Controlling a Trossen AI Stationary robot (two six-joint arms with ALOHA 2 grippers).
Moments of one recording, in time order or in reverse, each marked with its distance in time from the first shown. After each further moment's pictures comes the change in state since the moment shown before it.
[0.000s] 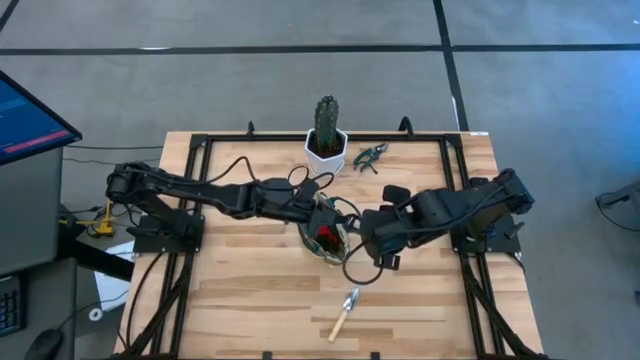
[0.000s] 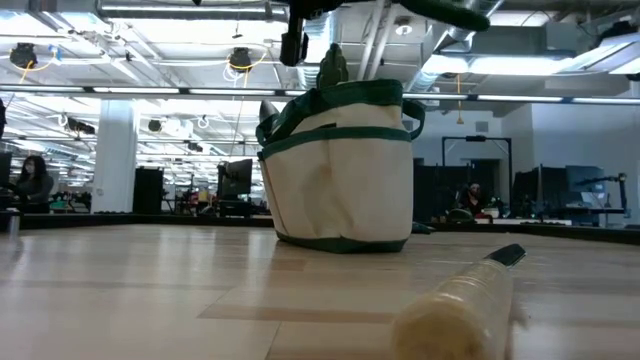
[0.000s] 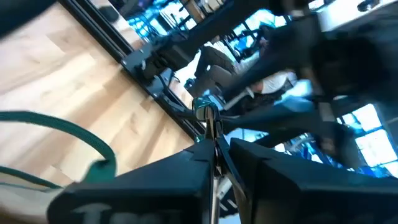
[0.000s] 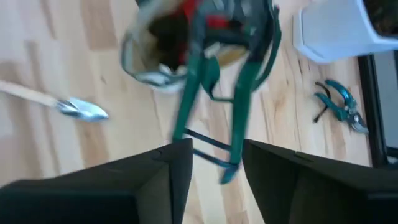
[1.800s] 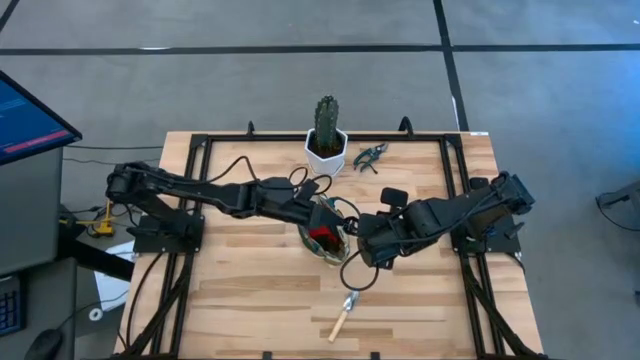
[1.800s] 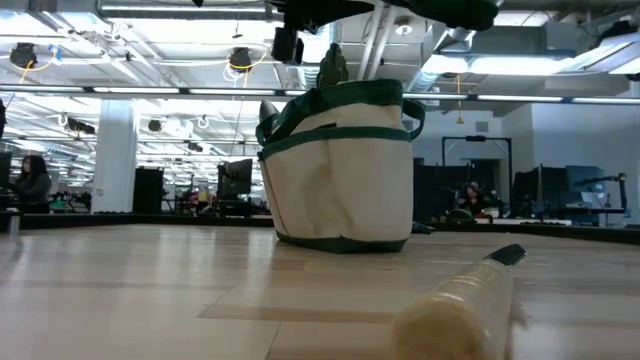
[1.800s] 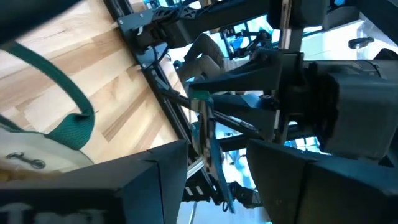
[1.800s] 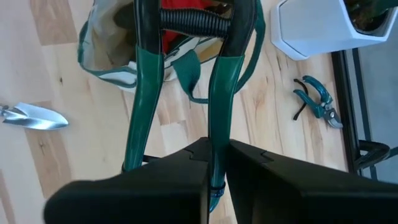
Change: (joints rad) left arm 0.000 0.000 0.001 -0.016 0.069 -0.297; right arm 0.018 0.000 -0.129 0.063 0.111 0.034
